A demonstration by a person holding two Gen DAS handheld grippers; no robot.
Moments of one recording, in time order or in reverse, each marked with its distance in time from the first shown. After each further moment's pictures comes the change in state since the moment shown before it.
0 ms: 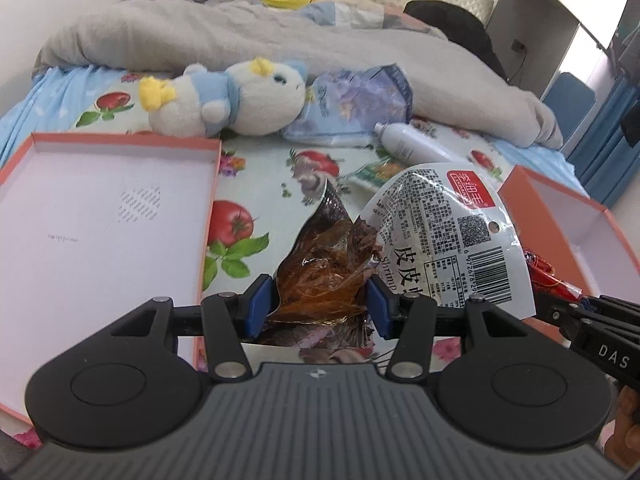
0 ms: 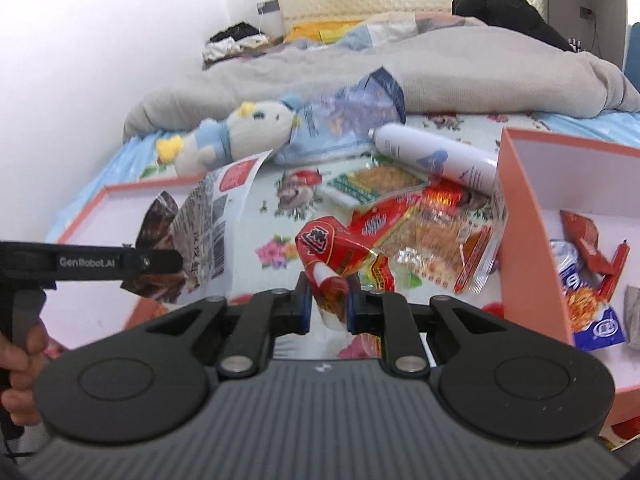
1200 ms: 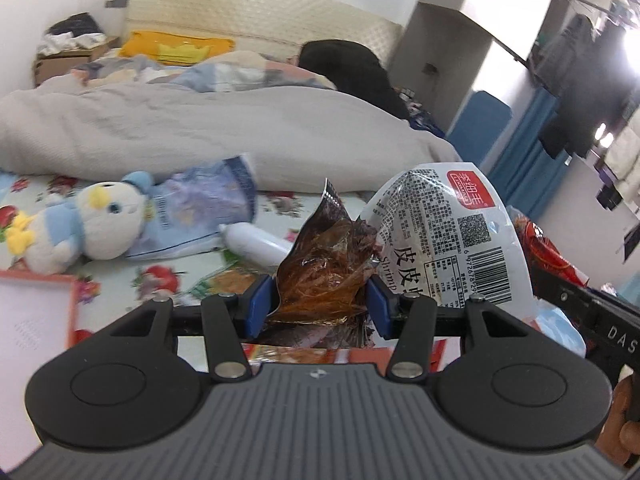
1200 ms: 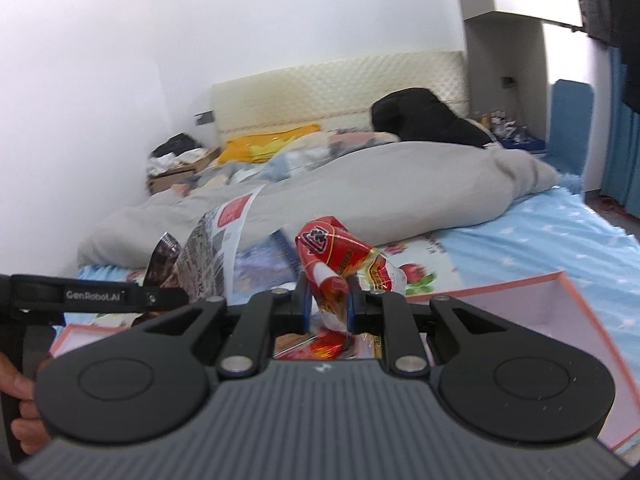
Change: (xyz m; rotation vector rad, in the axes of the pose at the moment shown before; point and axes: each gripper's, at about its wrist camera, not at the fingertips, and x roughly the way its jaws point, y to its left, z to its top) left arm -0.032 -0.181 0.124 0.115 -0.079 -0.223; right arm -0.115 -0.105 0.102 0.090 -0.283 -0.179
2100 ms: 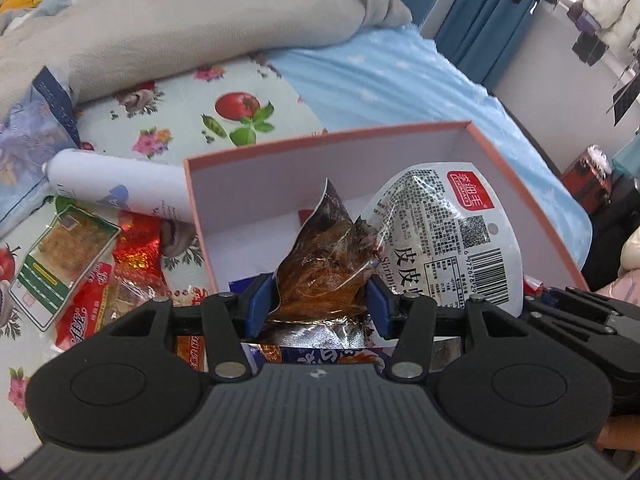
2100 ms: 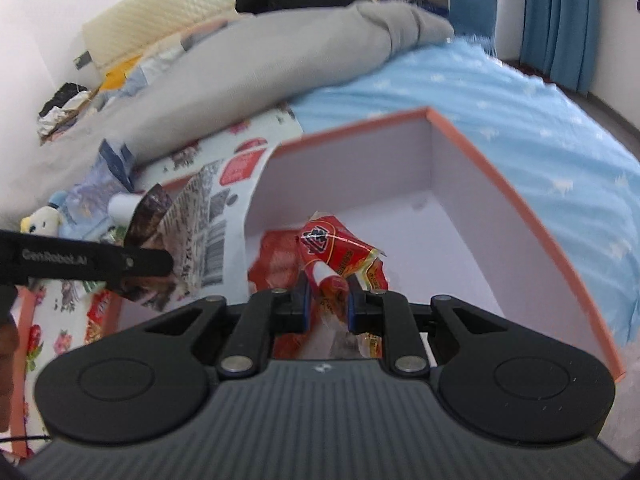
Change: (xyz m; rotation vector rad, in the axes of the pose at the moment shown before) left arm 0.232 -0.131 -0.045 0.224 0.402 -0.097; right arm 0.085 -0.161 -0.094 0.208 0.351 -0.208
